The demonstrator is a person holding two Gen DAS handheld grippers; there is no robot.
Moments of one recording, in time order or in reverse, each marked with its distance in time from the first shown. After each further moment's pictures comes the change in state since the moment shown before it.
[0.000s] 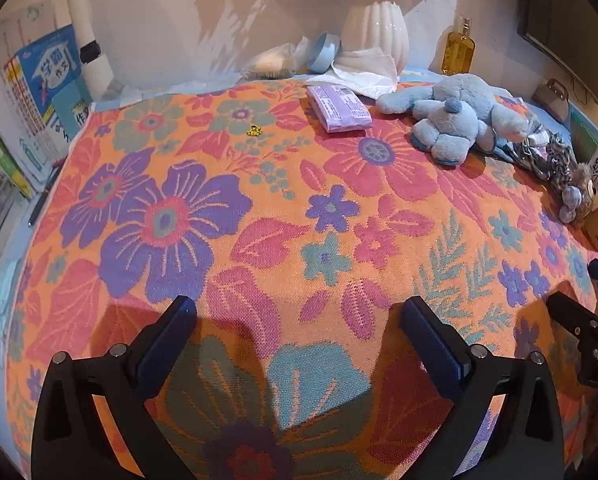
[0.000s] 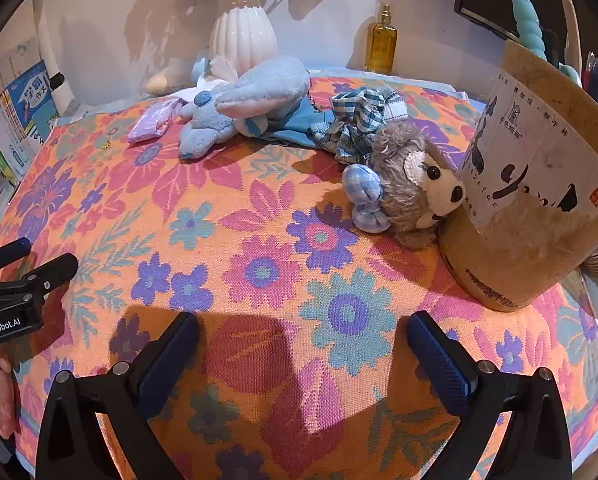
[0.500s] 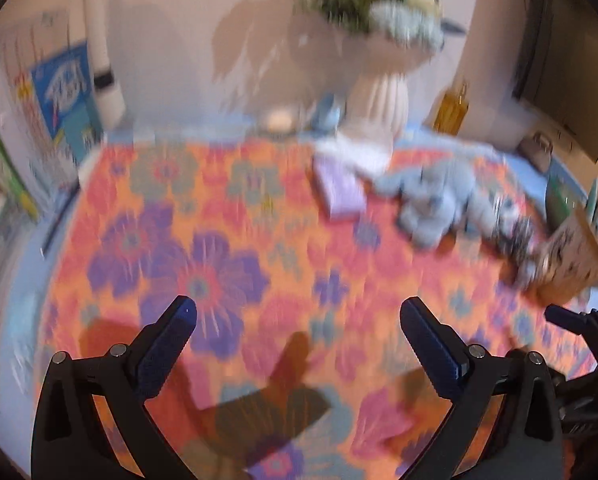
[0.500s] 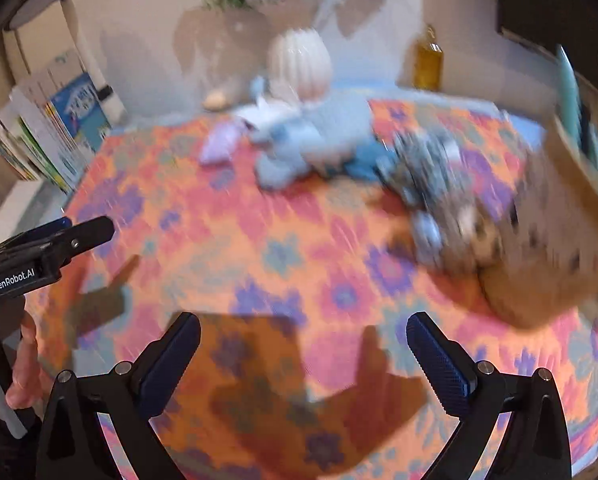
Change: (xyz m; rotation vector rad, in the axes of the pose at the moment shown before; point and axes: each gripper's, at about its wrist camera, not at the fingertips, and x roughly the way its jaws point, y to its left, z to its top) left arm -0.053 0.026 0.062 -0.058 -0.085 -0.083; right arm -0.045 0.023 0.035 -0.021 0.001 0.178
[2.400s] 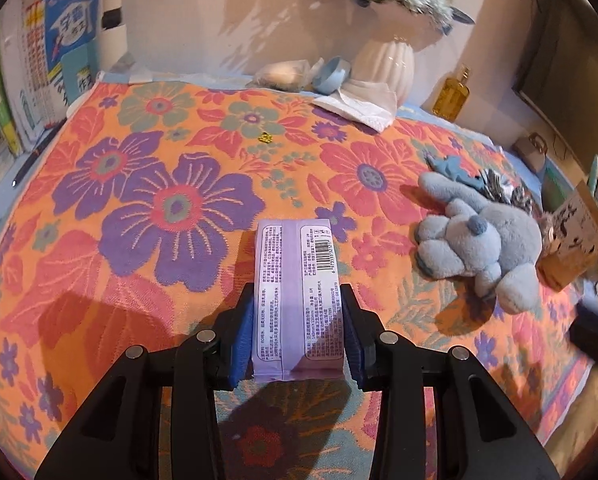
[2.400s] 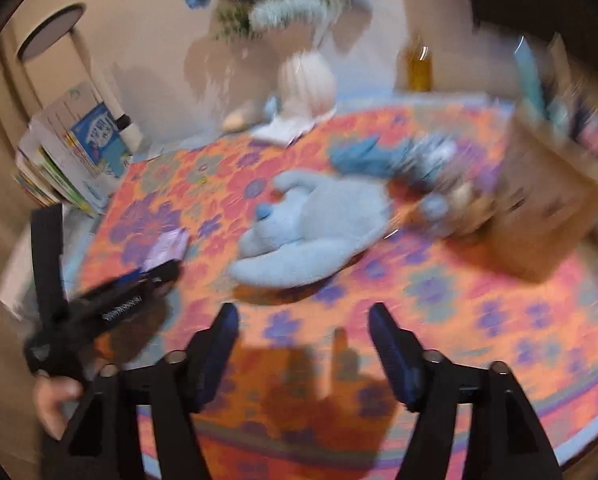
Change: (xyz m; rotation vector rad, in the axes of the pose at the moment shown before) left arm 0.031 0.010 -0.072 -0.085 0.046 -0.075; right arm -0.036 0.015 -0.035 0.064 -0.106 -0.030
